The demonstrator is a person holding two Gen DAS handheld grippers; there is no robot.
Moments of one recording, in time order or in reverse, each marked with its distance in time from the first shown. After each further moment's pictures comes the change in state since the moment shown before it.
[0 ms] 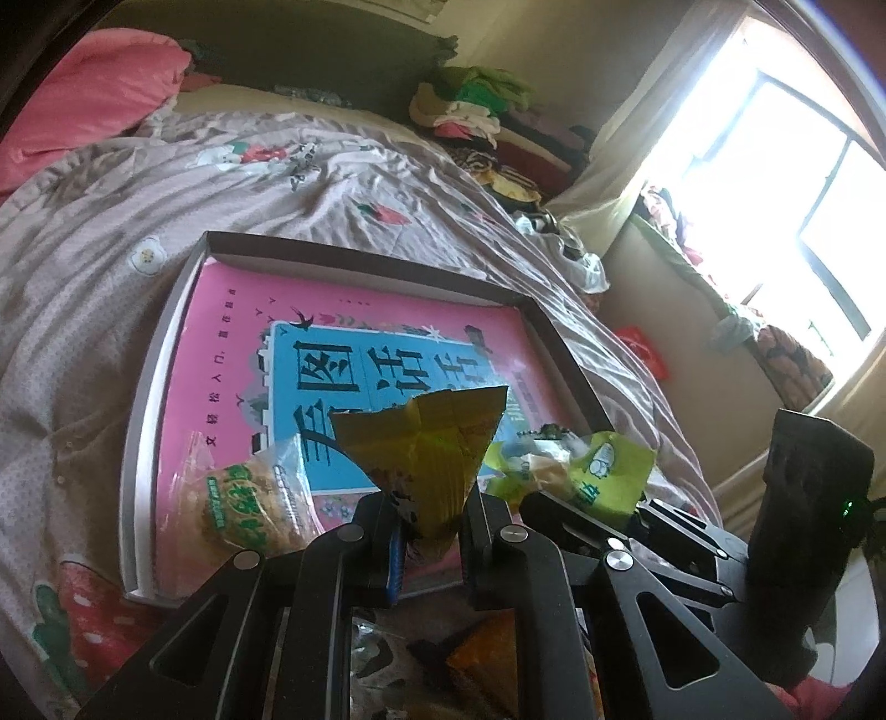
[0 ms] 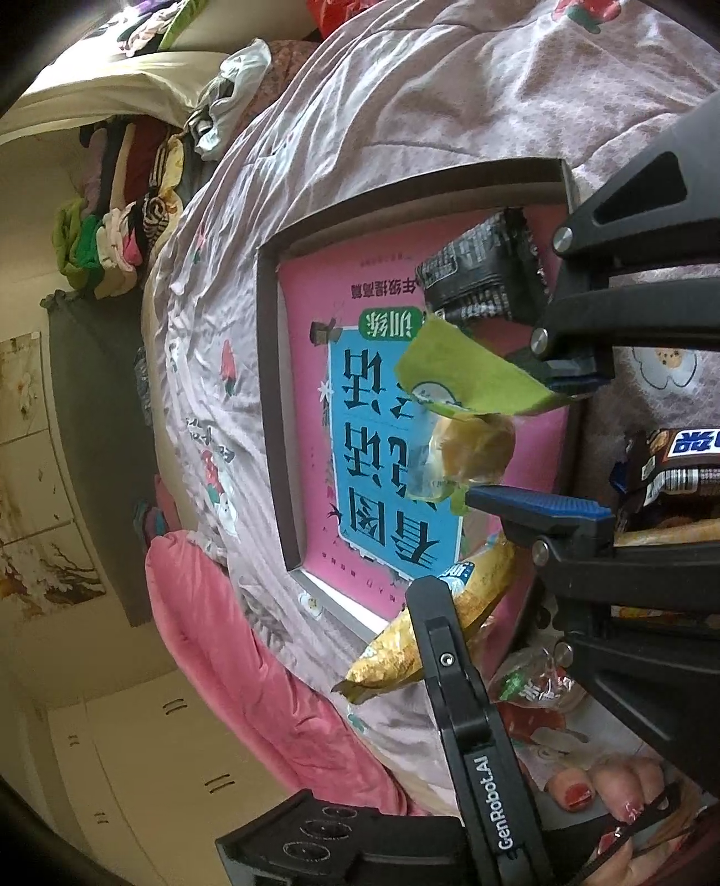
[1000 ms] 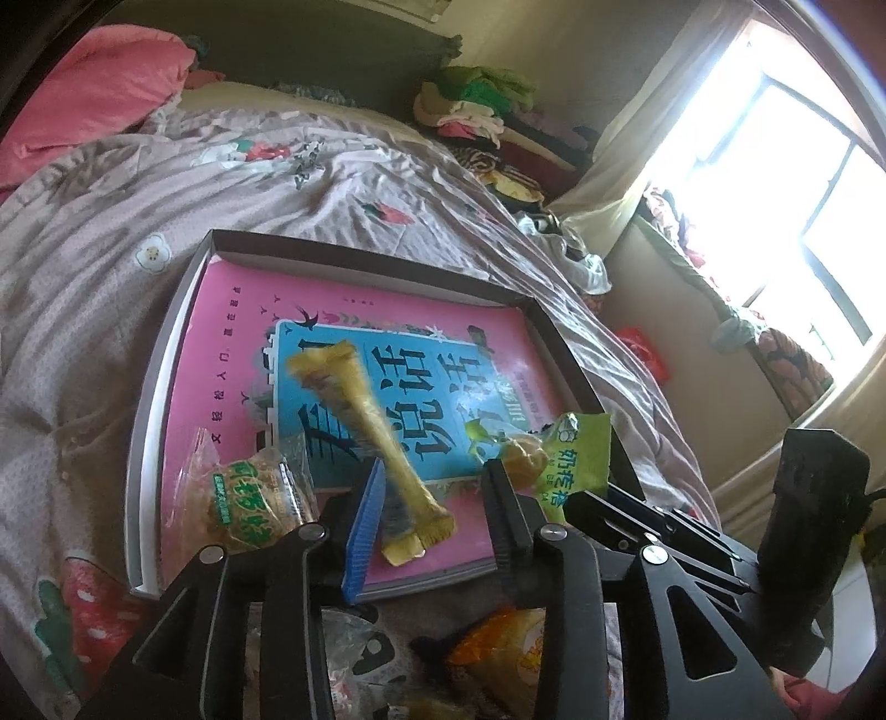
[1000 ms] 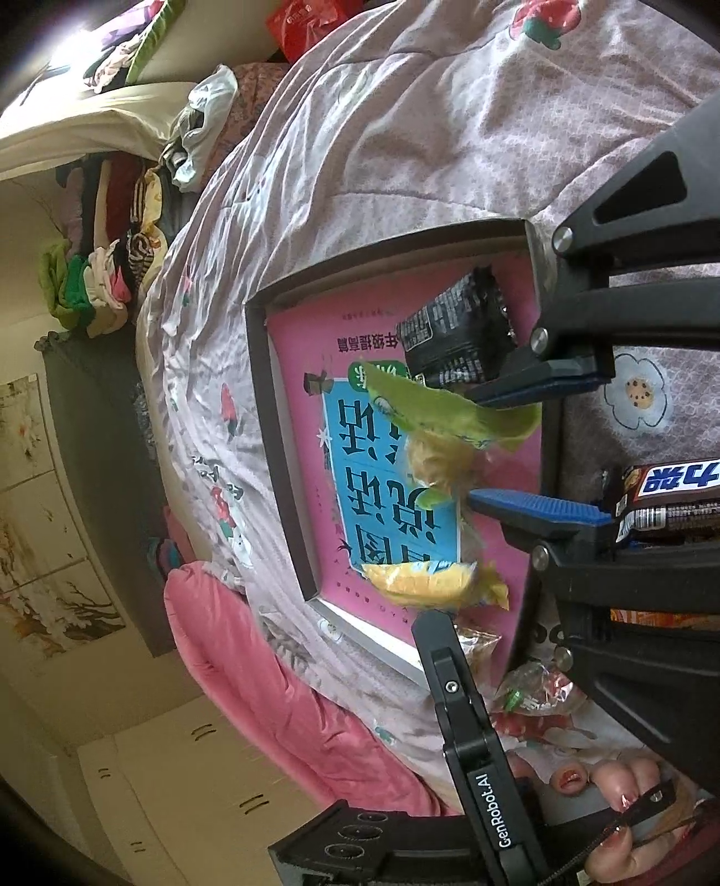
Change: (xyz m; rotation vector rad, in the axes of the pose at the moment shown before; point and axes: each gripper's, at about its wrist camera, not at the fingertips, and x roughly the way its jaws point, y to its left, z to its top) left arm -0.002 0.003 0.000 -0.013 -0.004 0.002; right arm -0.020 -0.020 -0.008 0.086 -0.021 -0.027
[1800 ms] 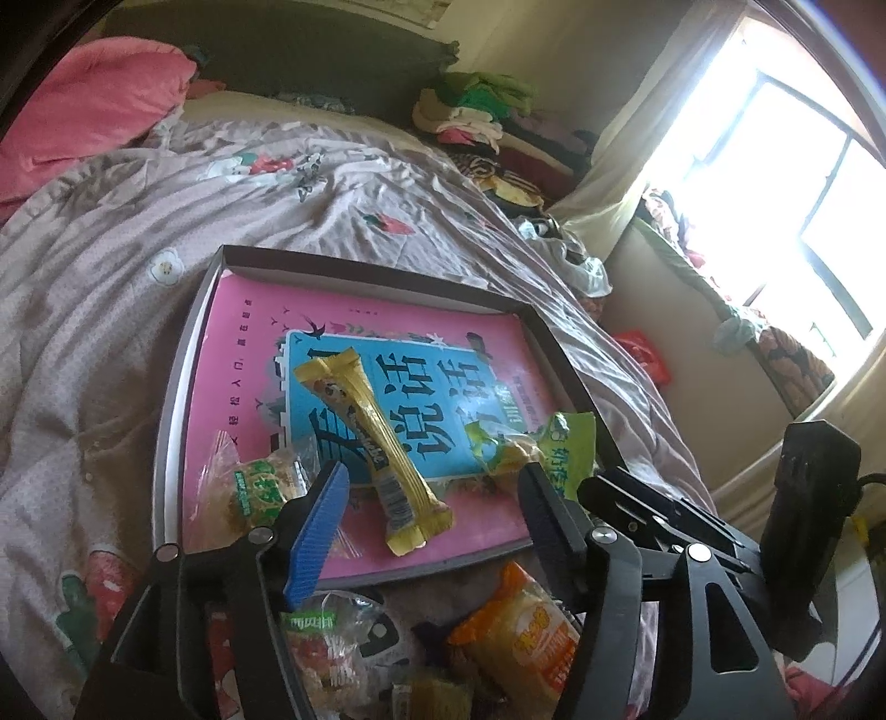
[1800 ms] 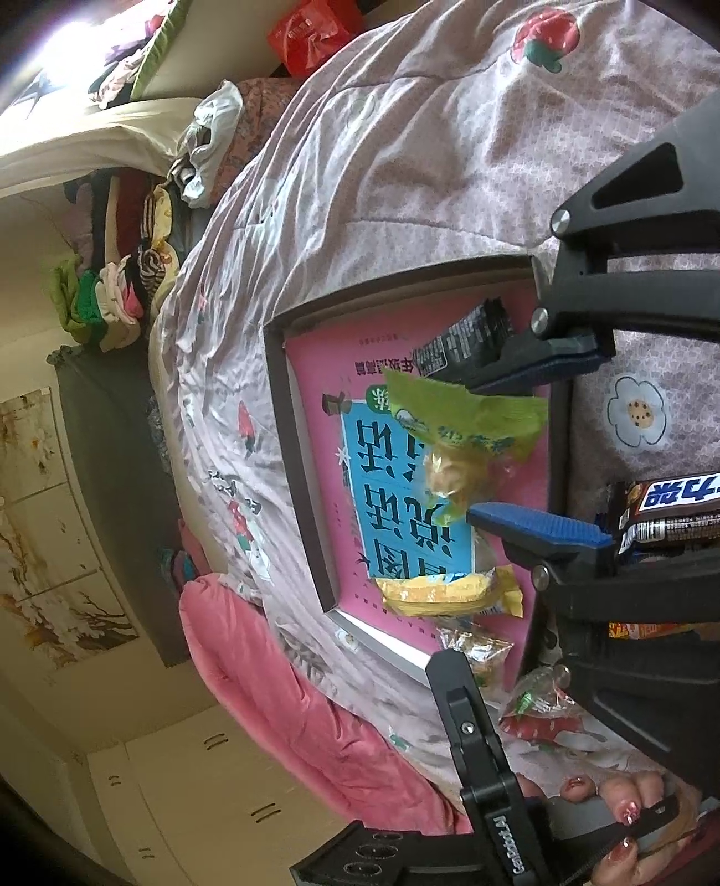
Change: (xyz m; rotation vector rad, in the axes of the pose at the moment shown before) left arm -0.014 -0.003 0.002 0.018 -0.013 0.014; right arm -0.013 -0.005 0.003 0.011 -0.040 -0.034
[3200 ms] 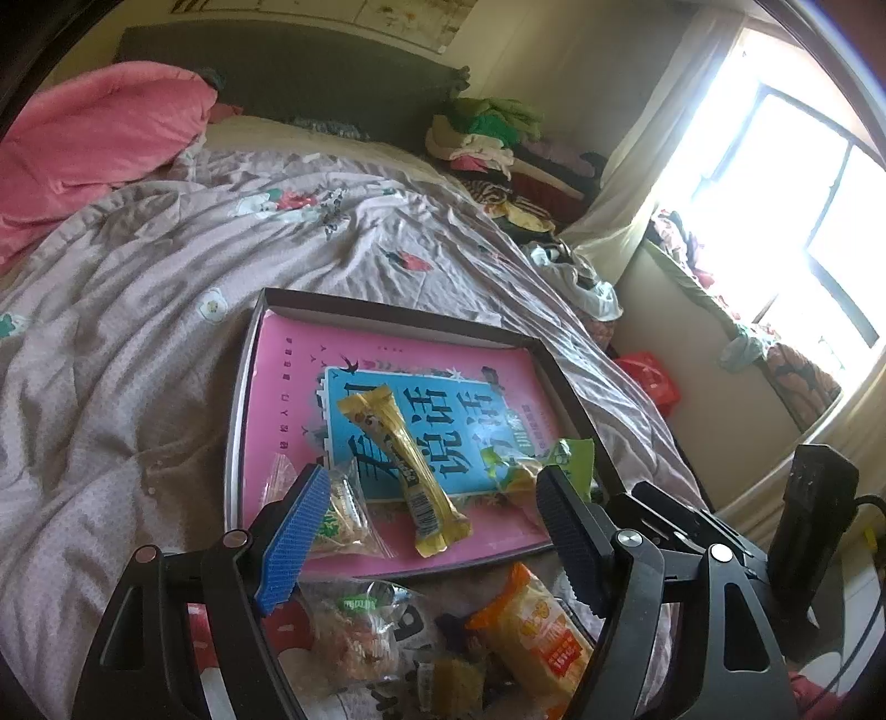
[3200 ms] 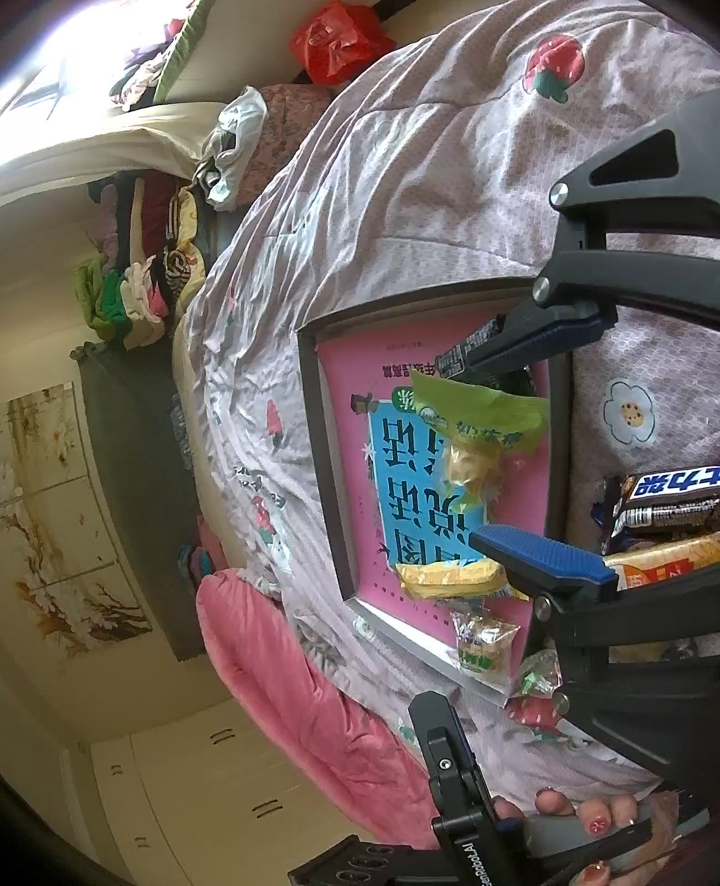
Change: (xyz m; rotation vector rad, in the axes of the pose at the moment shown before) left arm -0.040 0.002 0.005 -0.005 -0.064 0.041; right arm -0.025 0.007 0.005 -0.027 -0.052 -0.009
